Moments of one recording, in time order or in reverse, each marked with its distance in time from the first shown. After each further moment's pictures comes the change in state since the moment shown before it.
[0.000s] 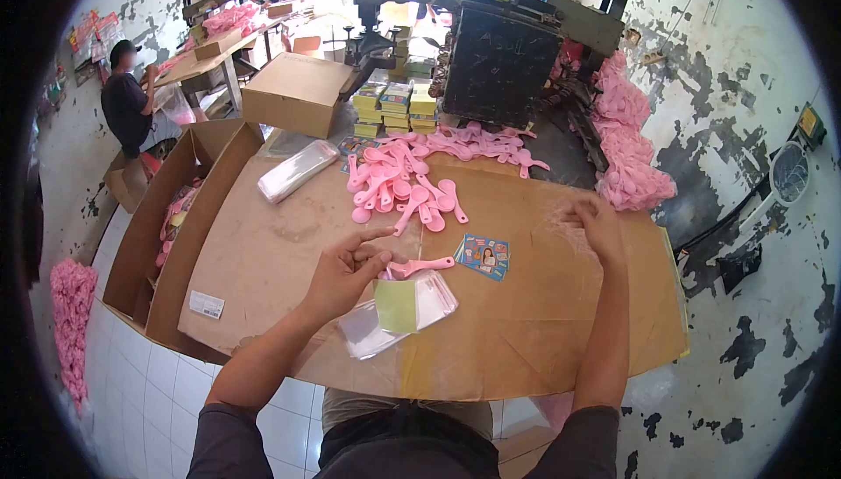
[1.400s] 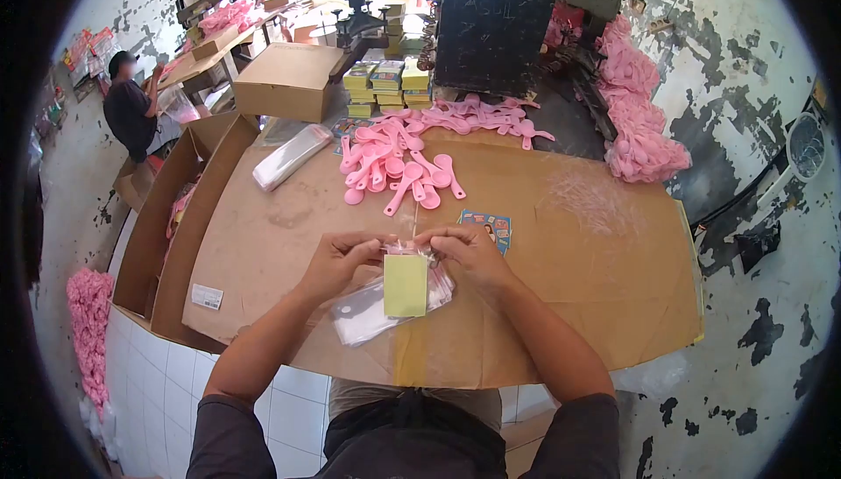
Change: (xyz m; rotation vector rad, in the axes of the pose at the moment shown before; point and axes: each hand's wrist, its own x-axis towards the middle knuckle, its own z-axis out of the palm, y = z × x) left_hand 0.007 -0.032 -0.006 -0.036 -0.062 -0.101; right_hand -0.050 -0.185 0.177 0.964 -0.435 0.246
